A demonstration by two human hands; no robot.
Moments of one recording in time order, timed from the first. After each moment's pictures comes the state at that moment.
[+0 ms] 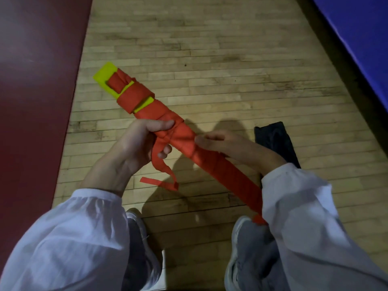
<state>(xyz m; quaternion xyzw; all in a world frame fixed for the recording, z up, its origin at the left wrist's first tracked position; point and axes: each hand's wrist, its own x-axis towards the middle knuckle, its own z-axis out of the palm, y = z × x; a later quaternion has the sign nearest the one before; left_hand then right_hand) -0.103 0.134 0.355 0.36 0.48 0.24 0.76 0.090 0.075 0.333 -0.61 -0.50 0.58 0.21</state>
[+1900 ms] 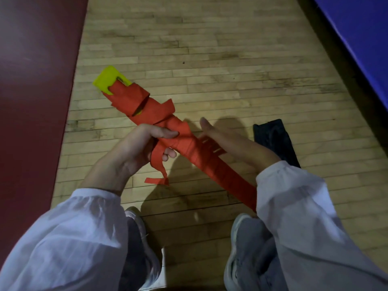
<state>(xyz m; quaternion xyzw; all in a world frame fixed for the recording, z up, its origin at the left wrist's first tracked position) -0.101 0.129 0.352 0.41 0.47 0.19 0.76 0.089 0.081 0.326 -0.65 -0.48 0.55 0.19</state>
